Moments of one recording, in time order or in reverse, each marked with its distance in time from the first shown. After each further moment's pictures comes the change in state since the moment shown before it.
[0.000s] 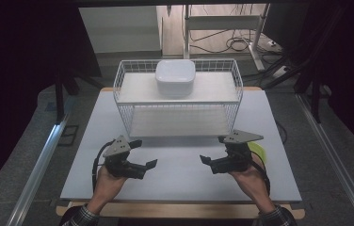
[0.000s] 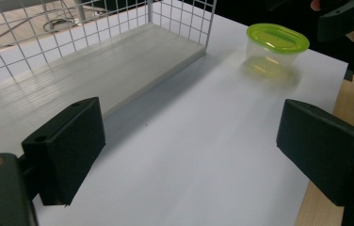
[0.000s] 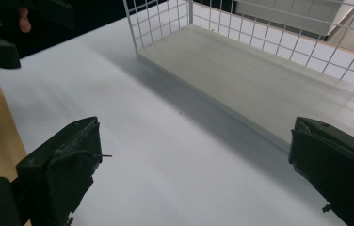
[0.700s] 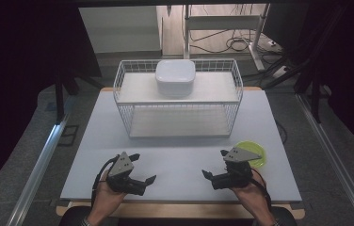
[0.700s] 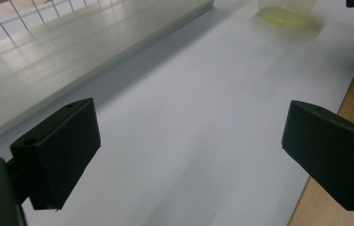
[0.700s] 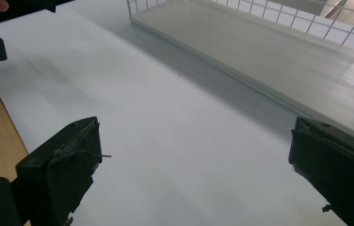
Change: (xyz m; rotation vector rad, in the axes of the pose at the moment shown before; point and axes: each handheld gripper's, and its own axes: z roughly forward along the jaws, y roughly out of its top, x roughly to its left) left arm -0.018 -0.044 0.005 0.089 0.058 0.062; right arm 0.014 -0.045 0.000 0.039 -0.051 -0.028
